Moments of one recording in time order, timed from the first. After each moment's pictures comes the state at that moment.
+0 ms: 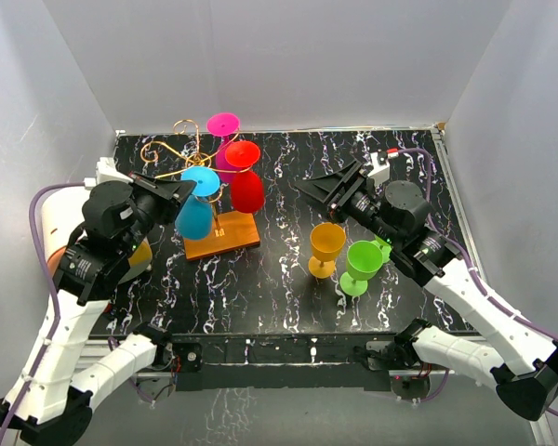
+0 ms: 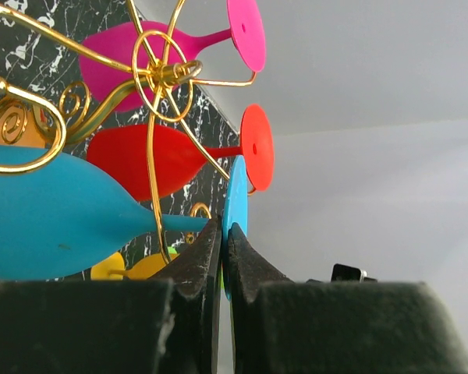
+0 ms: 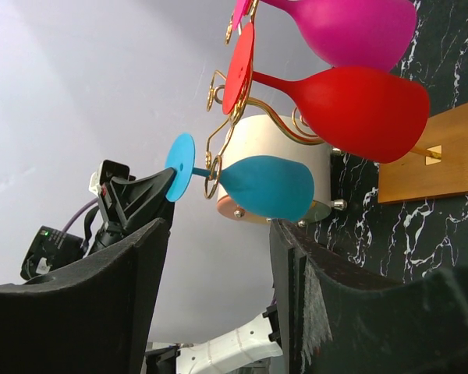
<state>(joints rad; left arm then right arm) -0.42 0.83 1.23 -0.67 -0.16 -1.22 0.64 0.94 0.98 -0.05 -0.13 1.24</state>
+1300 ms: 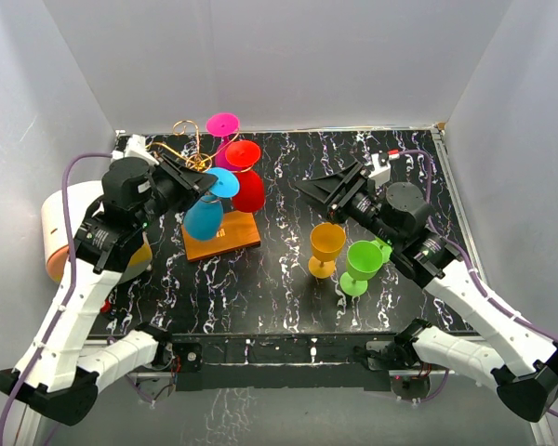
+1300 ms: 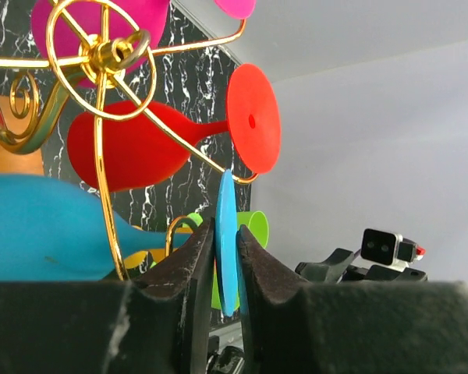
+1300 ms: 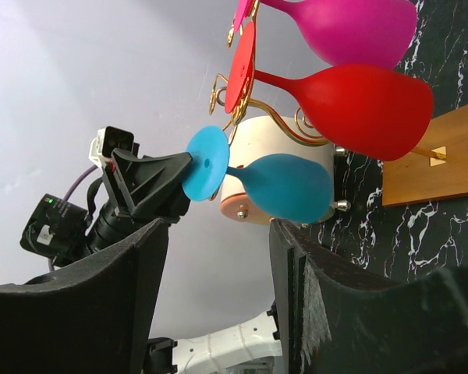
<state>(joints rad) -0.41 0.97 1.30 -0.66 0.04 -1.09 0.64 0.93 0.96 -0.04 -0.13 1.25</state>
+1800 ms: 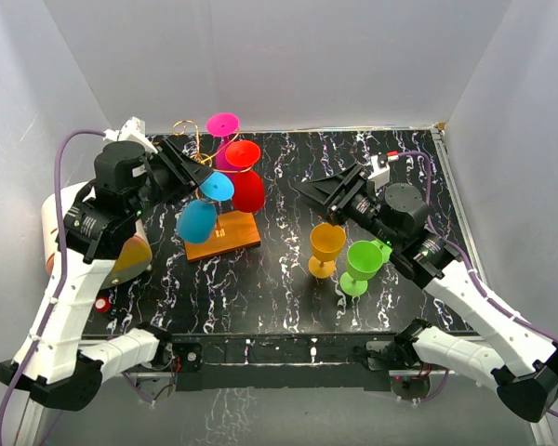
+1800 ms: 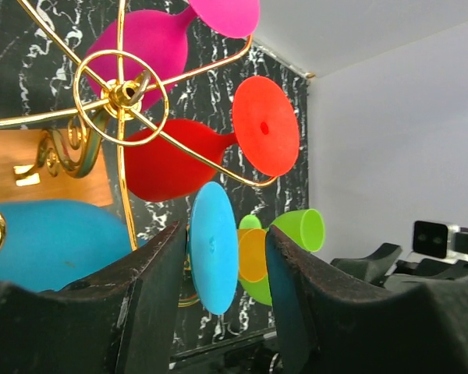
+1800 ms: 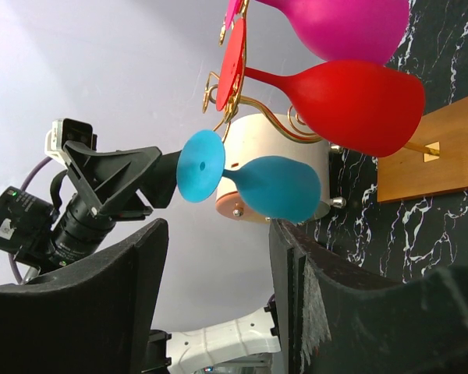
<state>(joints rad) -0.41 1.06 1.52 -0.84 -0.02 -0.87 0.64 0.93 0.95 -0.04 -0.13 1.25</state>
